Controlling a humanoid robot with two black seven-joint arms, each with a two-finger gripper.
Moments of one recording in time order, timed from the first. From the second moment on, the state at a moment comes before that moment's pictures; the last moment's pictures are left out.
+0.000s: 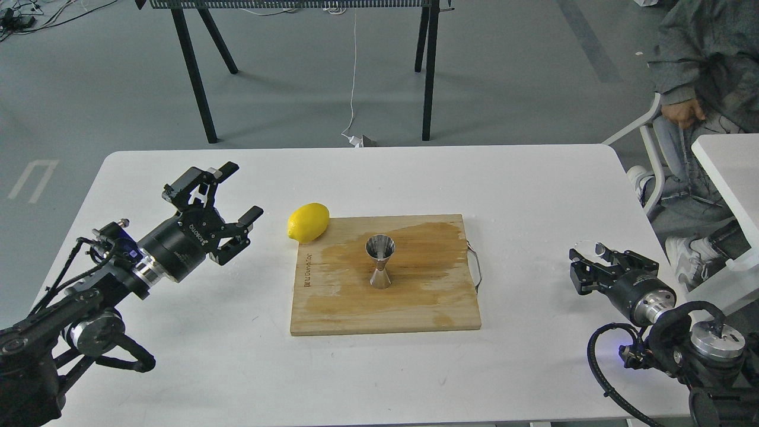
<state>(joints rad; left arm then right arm) -0.34 0.52 -0.80 -1.08 0.56 -0.49 -0.49 0.17 -0.30 1.31 0.91 0.50 0.03 -0.26</state>
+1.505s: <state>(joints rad) -0.34 0.52 -0.80 -1.08 0.56 -0.49 -0.49 0.19 -0.30 1.24 0.86 0.48 0.15 -0.27</state>
